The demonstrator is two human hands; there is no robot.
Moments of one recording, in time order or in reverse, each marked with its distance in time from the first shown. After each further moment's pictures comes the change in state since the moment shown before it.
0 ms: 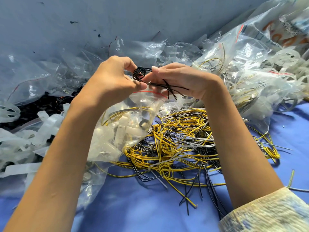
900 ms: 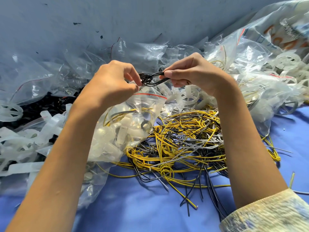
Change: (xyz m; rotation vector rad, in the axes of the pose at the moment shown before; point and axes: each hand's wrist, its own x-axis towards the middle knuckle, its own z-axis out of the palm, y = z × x) left_hand -0.004 -0.001 -0.006 0.205 0.026 0.005; right_hand -0.015 -0.004 -0.024 -0.219 0.294 -0.111
